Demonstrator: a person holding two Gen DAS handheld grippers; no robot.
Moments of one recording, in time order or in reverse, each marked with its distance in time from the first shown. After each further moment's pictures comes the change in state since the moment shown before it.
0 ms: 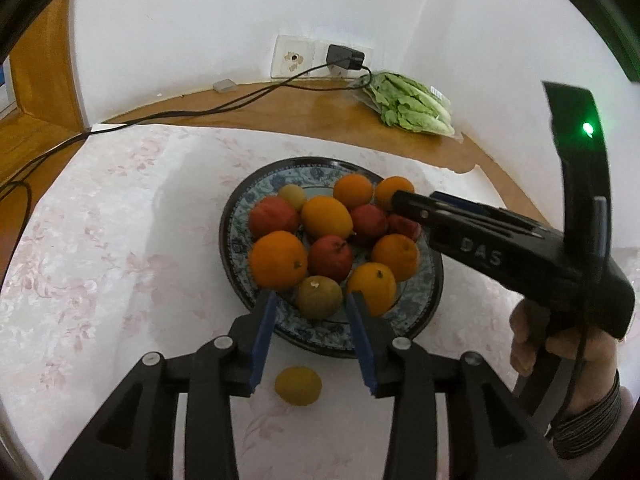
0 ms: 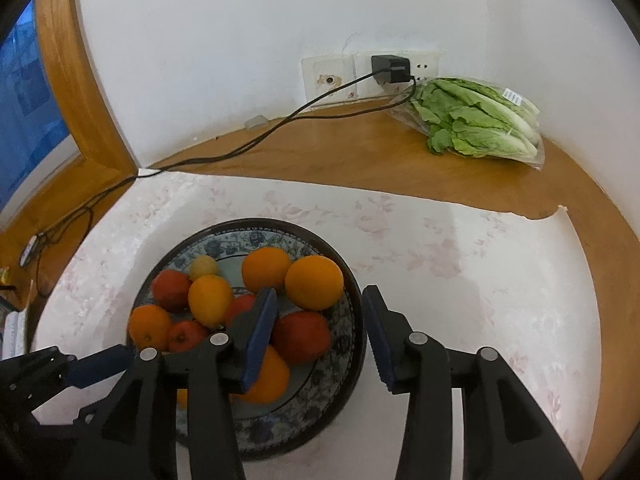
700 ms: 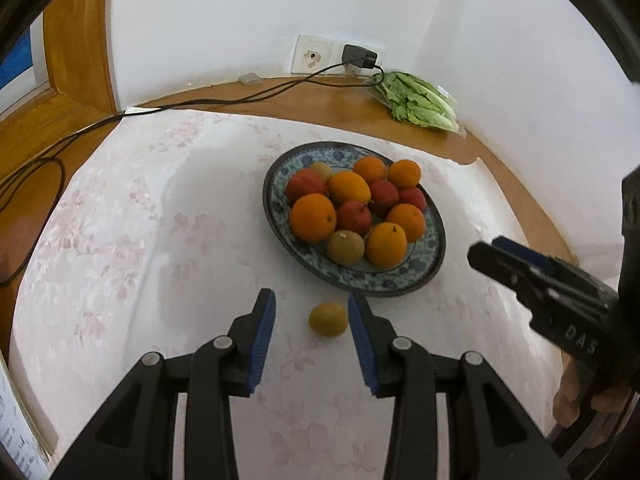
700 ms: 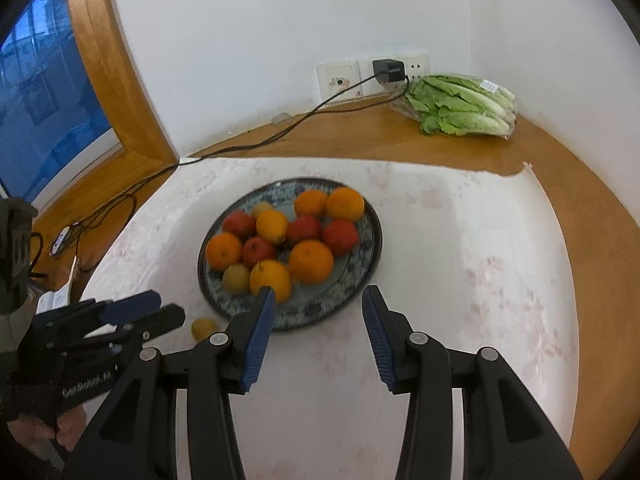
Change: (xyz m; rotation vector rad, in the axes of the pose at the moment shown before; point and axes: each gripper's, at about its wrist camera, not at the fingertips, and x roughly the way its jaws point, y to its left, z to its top) left arm -0.037 0.015 -0.028 -0.024 0.019 0.023; right arm -0.080 0.017 -0.054 0.033 0.004 0.039
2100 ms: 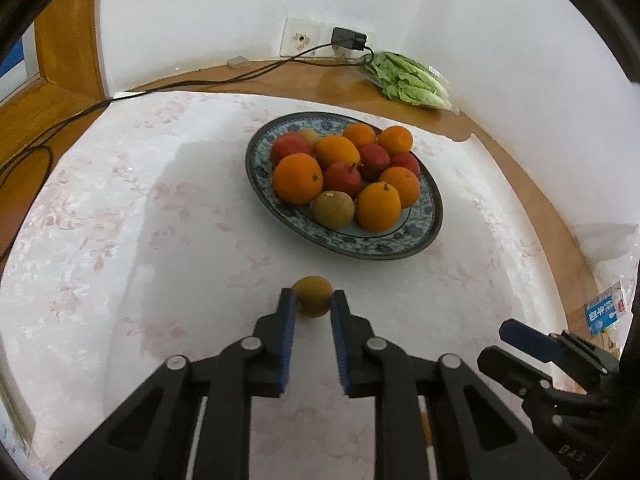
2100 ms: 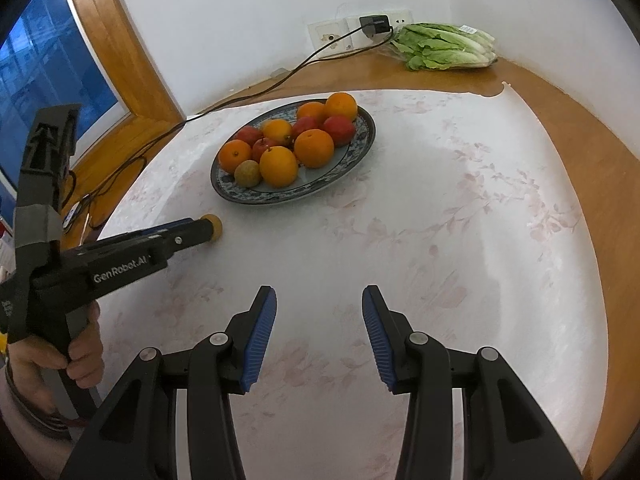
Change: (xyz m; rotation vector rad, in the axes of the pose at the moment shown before) left arm 0.014 -0.006 -0.020 0.027 0.025 -0.008; right arm -0.022 -0.001 -0.077 0.068 0.086 0.031
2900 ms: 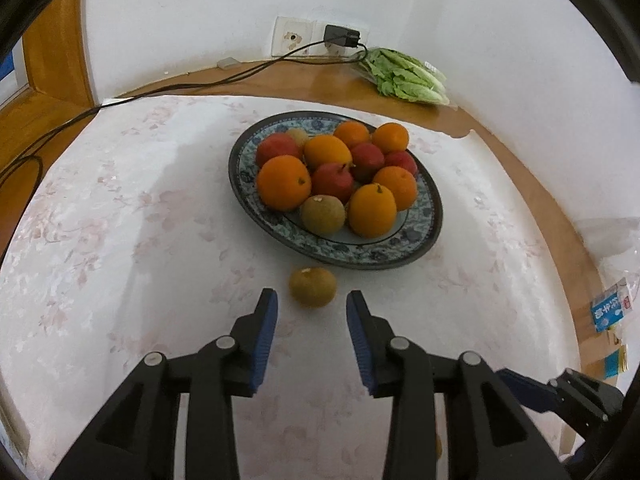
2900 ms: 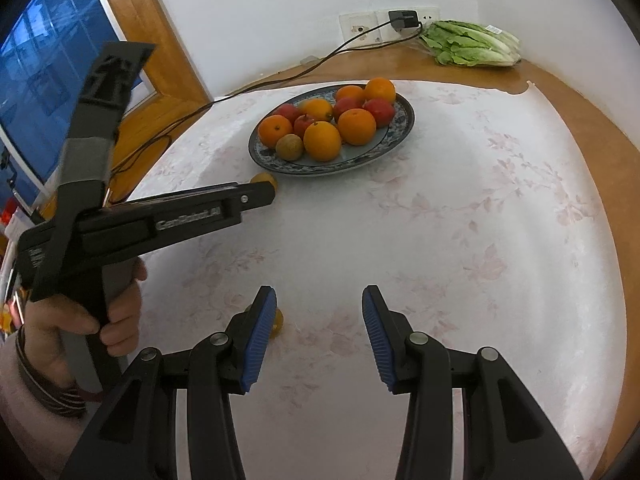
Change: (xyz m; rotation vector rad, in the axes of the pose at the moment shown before) left arm 0.018 -0.010 0.006 0.023 -0.002 0.005; right arm -0.004 0.024 -0.017 -0.046 0.025 0.048
